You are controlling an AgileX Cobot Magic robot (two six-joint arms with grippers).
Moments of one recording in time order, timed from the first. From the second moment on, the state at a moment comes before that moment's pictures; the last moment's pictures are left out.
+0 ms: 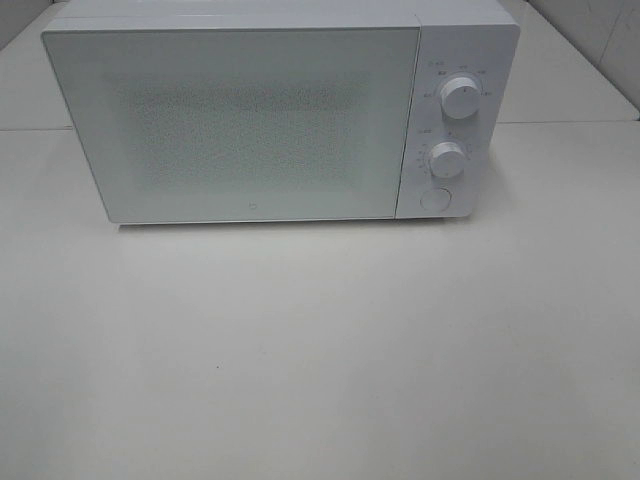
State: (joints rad) left arm 0.03 0.00 -0.51 -0.01 1.05 0.08; right arm -0.03 0.00 -0.50 0.02 1.00 -0.04
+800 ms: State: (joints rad) left arm 0.03 0.00 -0.51 -0.01 1.05 0.08; right arm -0.03 0.28 -0.54 0.01 0.37 -0.06
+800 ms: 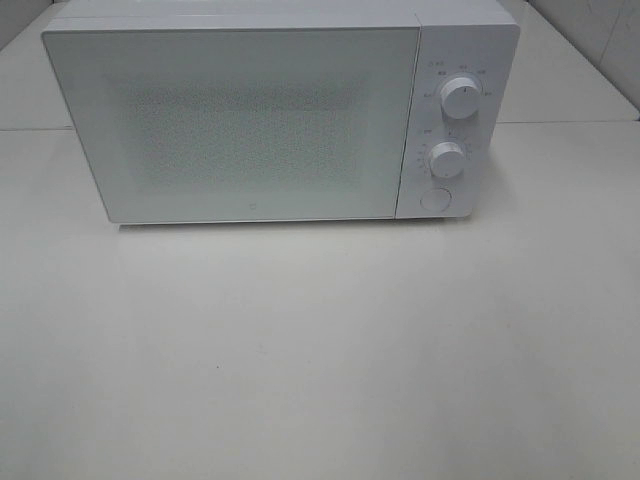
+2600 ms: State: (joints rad) left arm 0.03 0.00 -0.51 -0.01 1.05 0.08; right arm 0.30 1.64 -0.24 0.06 -1.20 0.08
